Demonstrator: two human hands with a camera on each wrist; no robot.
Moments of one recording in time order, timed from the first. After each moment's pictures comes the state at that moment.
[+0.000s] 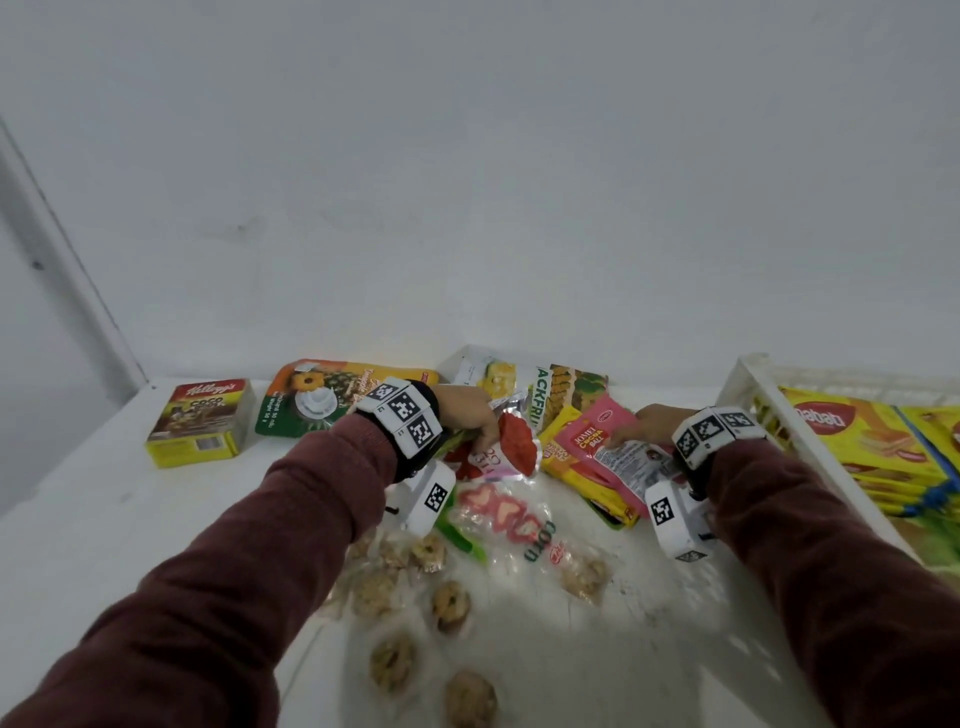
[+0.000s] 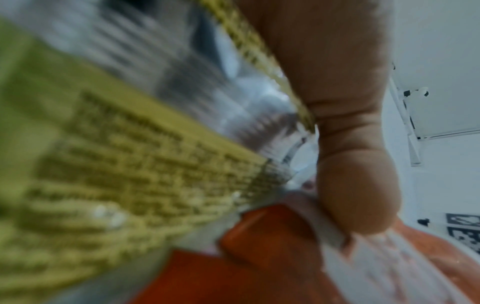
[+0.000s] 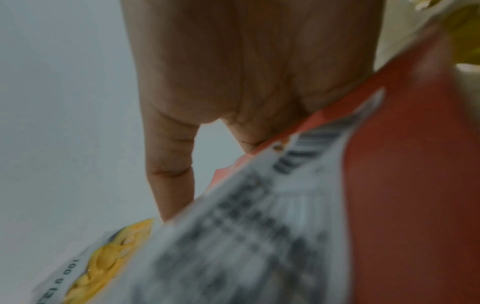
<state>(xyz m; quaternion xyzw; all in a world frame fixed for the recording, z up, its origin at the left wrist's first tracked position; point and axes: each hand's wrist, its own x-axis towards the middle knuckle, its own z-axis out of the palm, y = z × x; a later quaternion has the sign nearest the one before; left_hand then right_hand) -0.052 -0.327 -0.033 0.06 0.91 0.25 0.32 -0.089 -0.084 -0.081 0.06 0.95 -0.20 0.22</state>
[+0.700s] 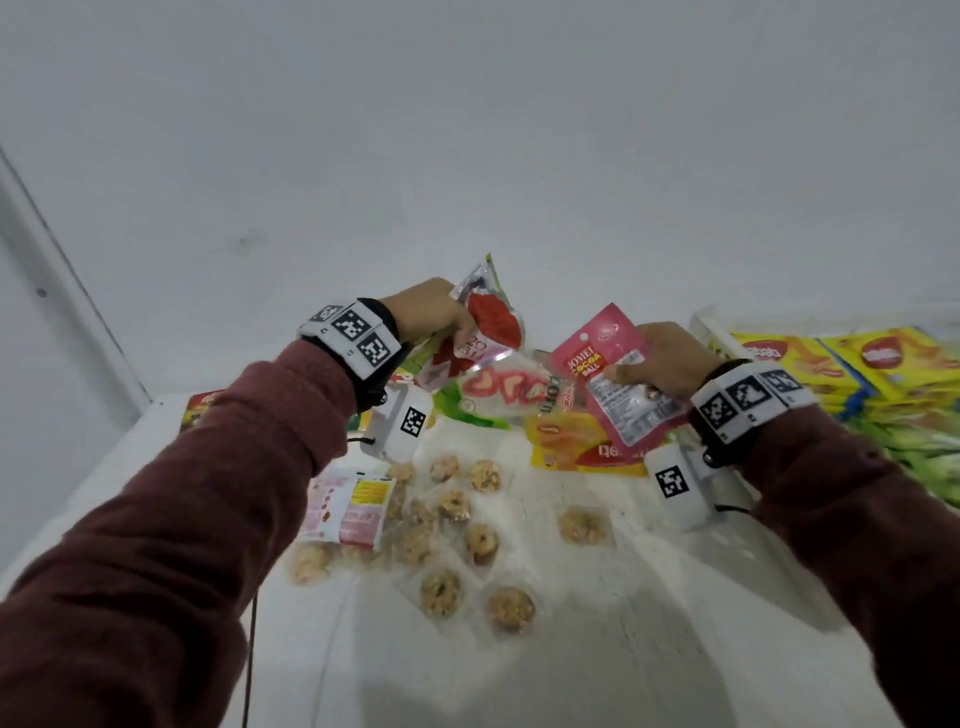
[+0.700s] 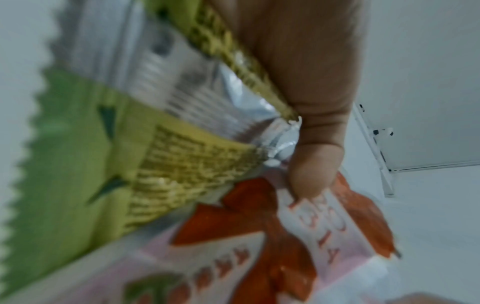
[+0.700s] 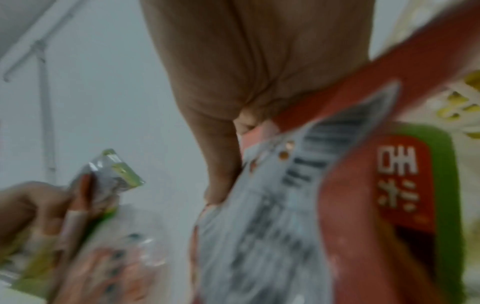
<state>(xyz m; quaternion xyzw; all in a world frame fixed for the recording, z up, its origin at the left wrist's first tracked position) -0.011 -0.363 0.042 0.11 0.92 0.37 0.09 0.021 -0.111 -0.008 -0.04 0.94 -0.35 -0.01</state>
